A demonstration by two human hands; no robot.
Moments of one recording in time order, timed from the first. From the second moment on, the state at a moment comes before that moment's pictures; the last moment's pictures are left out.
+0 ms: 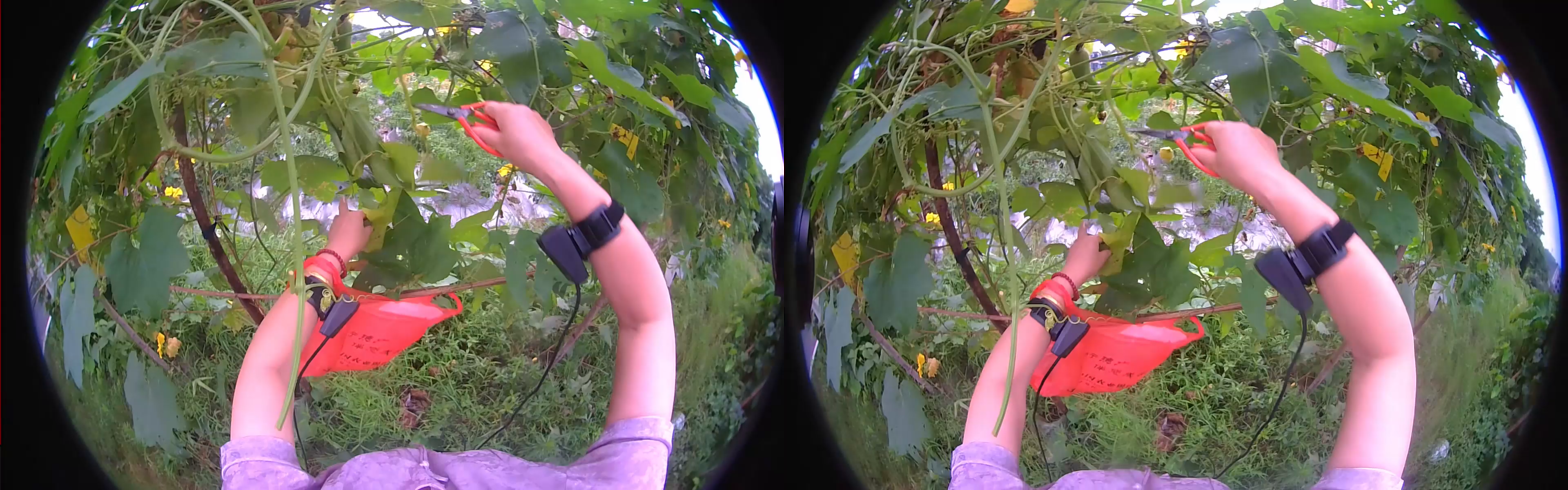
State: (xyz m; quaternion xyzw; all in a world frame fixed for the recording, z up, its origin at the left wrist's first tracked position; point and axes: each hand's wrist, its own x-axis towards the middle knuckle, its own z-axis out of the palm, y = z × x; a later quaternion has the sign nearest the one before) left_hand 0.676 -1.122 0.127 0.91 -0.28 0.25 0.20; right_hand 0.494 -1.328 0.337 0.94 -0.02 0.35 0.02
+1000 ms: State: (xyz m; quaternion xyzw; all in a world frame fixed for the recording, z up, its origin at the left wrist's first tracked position) left_hand 0.610 -1.078 0.110 0.76 -0.34 0.31 0.47; right_hand 0.455 -1.375 0.119 0.79 0.00 0.10 -0.61
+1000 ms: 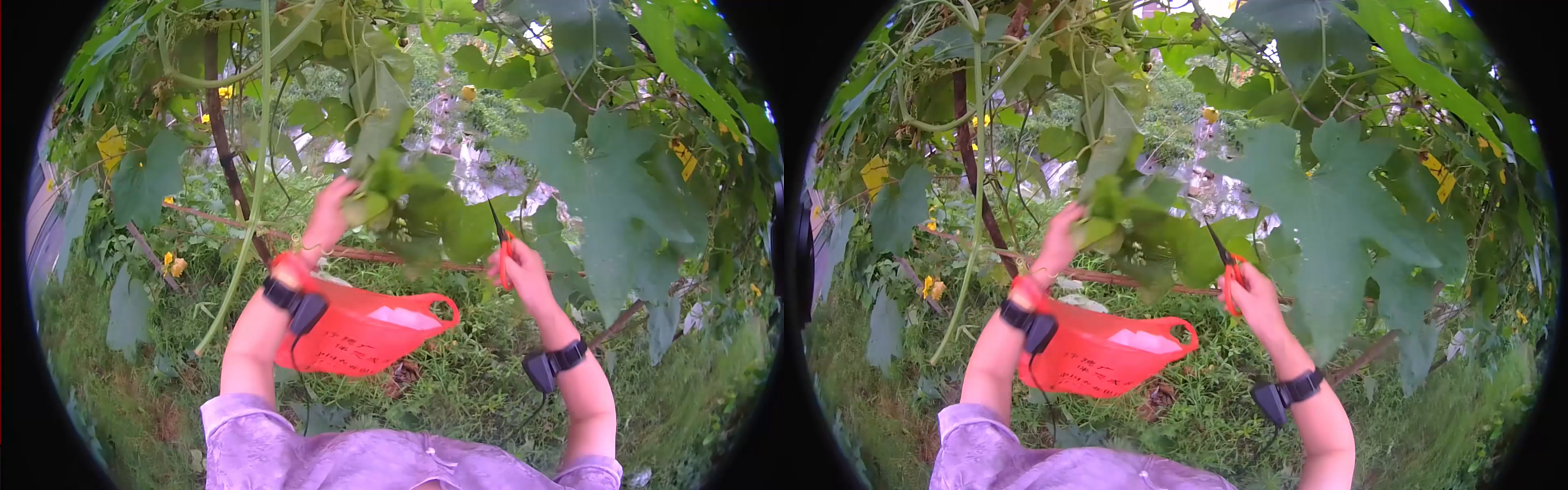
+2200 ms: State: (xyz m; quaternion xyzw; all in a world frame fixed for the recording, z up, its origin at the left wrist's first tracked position) left_hand 0.478 -0.881 -0.250 0.89 0.08 0.01 0.44; right_hand 0.564 -1.158 0.028 0.62 0.07 -0.21 -0.75
